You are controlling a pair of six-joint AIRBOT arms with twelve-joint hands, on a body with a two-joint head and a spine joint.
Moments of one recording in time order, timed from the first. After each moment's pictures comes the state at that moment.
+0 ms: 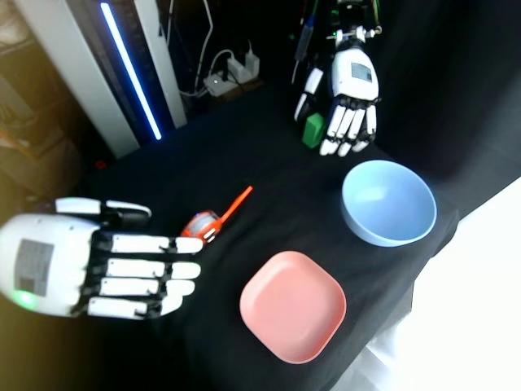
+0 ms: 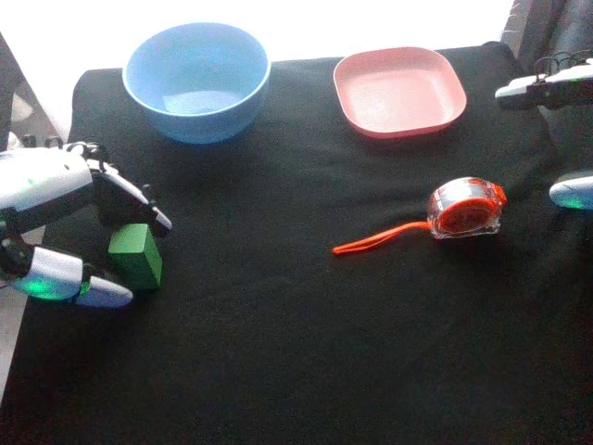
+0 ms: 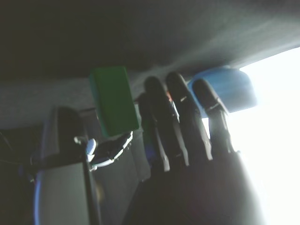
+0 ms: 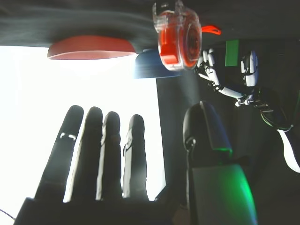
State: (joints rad) left arm 0.78 -0.90 1.18 0.16 -0.68 0.68; right arm -1.00 -0.96 1.40 -0.21 0.98 -0.05
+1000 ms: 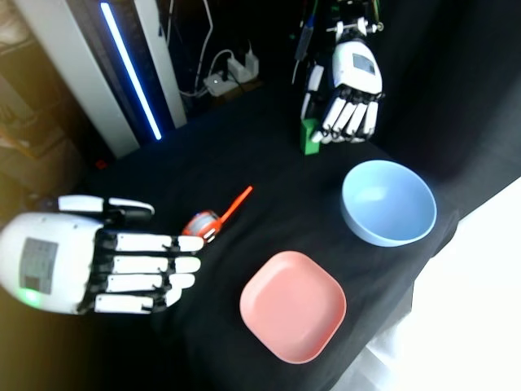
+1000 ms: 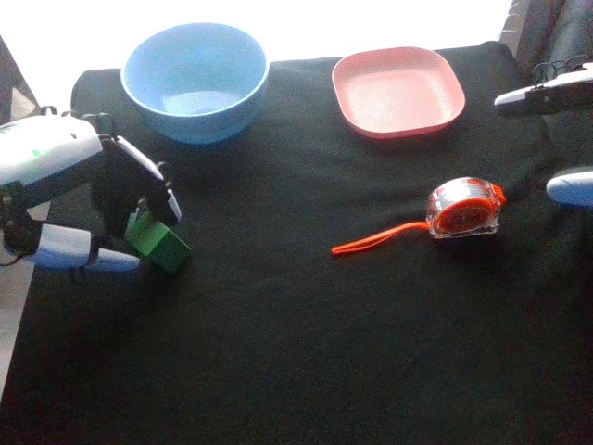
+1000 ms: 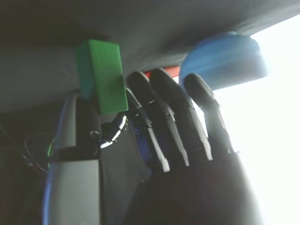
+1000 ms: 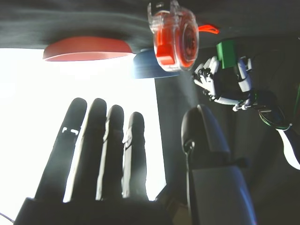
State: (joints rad) left arm 0.74 -0.89 1.17 0.16 -0.77 0.68; right arm -1.00 -0.97 1.40 -0.20 0.98 -0.03
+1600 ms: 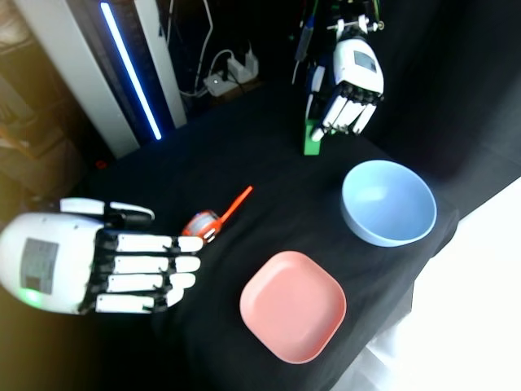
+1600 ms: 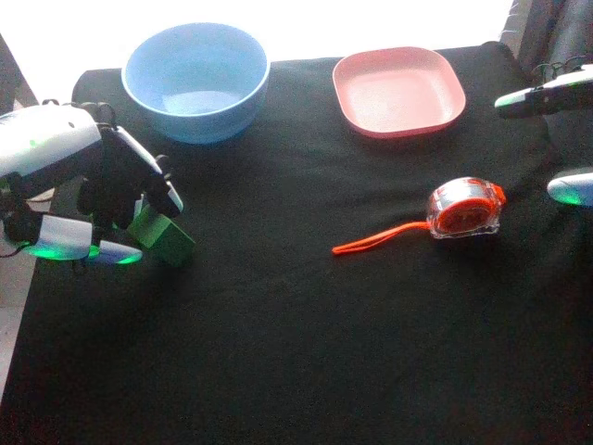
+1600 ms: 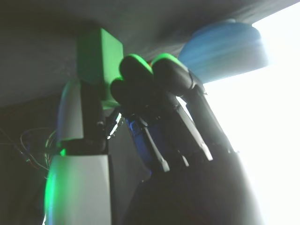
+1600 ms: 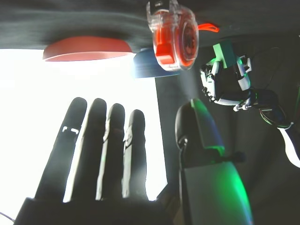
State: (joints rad) left arm 0.73 -0.89 1.17 0.15 -0.80 0.69; right arm -1.00 -0.97 1.40 -0.20 0.98 -0.03
